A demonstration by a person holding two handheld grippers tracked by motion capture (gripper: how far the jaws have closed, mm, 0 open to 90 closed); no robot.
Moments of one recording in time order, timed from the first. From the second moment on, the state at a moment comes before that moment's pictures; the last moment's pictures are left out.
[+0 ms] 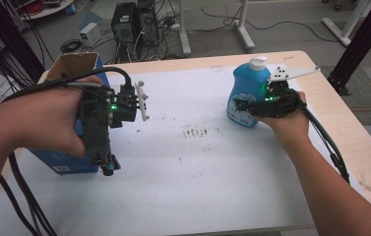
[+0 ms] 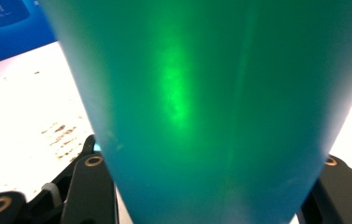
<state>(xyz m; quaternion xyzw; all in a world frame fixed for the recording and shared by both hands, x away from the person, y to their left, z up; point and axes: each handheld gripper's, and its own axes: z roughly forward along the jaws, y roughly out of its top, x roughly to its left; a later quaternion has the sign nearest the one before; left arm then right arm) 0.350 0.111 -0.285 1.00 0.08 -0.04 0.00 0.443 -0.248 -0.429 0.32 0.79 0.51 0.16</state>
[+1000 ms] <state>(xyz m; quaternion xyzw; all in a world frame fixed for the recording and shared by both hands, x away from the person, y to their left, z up) 0.351 0.090 -0.265 1.00 0.05 -0.03 0.01 0.378 -0.219 -0.365 0.18 0.83 0.52 0.10</state>
